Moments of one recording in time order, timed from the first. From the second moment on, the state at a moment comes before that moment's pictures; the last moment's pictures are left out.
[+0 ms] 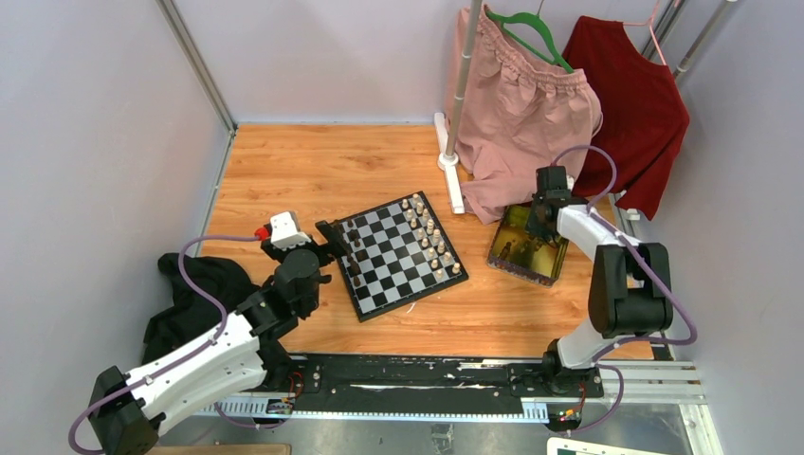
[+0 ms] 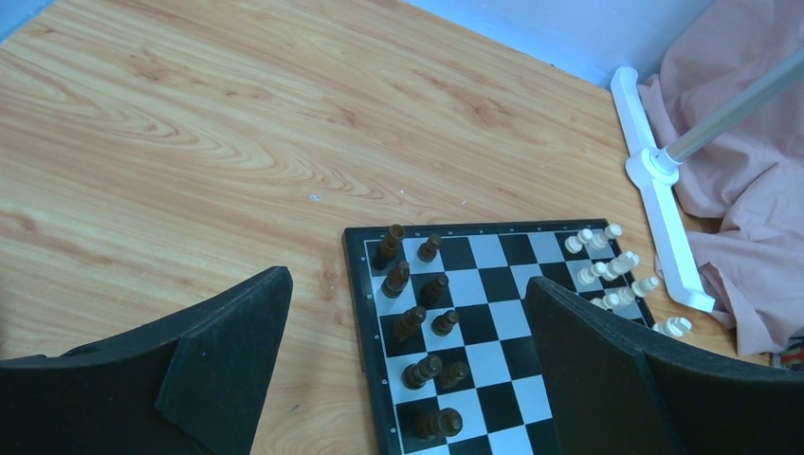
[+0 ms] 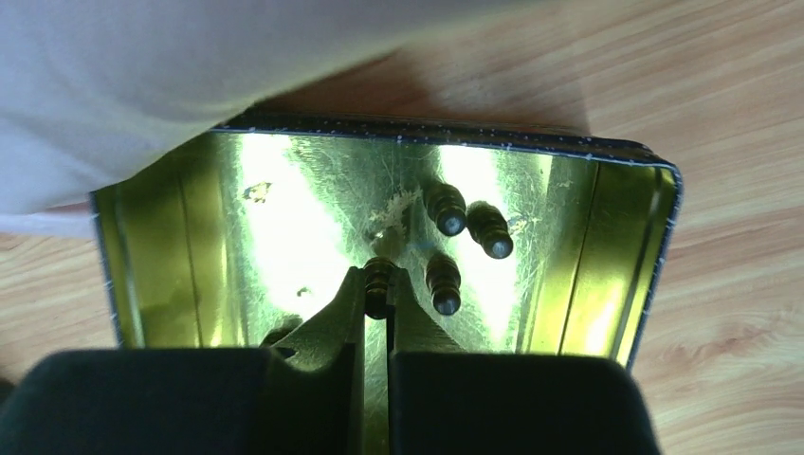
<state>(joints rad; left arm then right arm) -0.80 0.69 0.39 0.08 -0.93 -0.50 0.06 1.59 0.96 -0.39 0.19 0.34</state>
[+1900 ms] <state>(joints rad) -0.80 0.35 0.37 -0.14 -1.05 -0.54 1.07 1.85 1.38 -0.37 0.26 0.15</state>
